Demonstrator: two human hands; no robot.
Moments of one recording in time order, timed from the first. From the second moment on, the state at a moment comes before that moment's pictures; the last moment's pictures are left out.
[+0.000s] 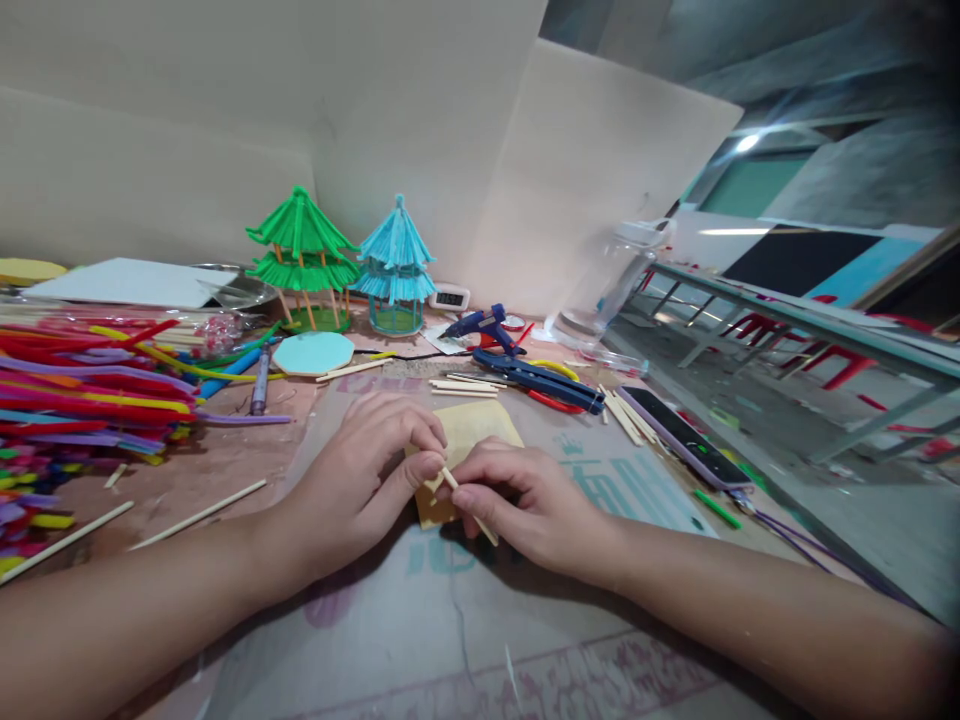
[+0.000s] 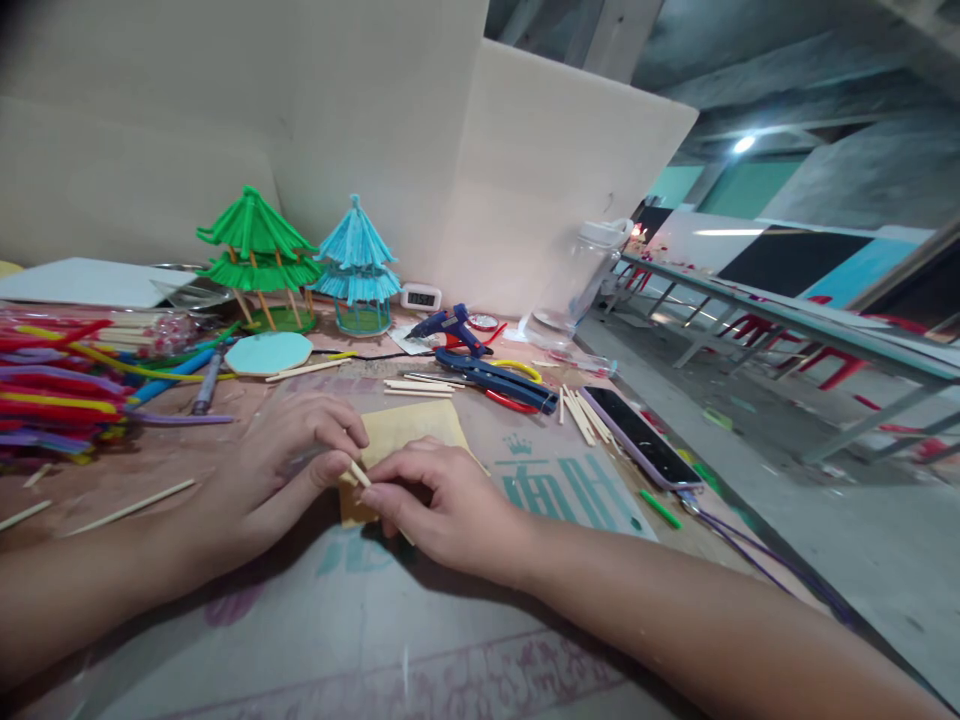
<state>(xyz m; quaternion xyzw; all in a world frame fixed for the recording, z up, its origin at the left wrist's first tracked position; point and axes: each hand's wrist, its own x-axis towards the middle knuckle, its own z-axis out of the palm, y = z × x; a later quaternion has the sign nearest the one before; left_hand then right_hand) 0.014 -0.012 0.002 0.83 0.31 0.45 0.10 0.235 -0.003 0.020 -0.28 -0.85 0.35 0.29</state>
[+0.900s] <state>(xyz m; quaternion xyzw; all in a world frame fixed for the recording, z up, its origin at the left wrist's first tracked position) 0.015 -0.015 0.002 0.81 0.34 0.46 0.08 0.237 -0.004 0.016 -0.35 -0.77 0.40 0.34</state>
